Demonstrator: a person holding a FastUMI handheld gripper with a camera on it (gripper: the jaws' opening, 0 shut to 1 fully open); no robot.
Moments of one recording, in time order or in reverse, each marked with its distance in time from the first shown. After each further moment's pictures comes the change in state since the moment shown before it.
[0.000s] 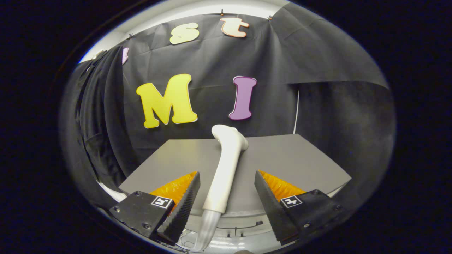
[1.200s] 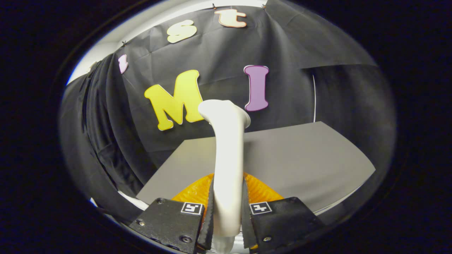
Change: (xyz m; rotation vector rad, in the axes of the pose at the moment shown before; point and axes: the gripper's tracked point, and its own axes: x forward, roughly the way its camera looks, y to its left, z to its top) arm 0.000 0.040 0.010 0.088 0.040 0.139
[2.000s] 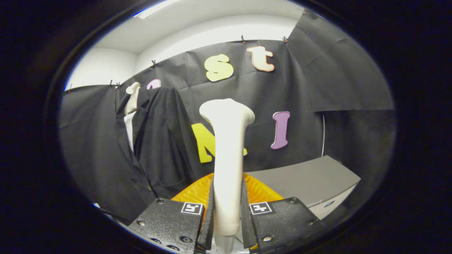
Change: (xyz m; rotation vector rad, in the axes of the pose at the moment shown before) arm -0.147 0.188 0.076 -0.035 -0.262 0.089
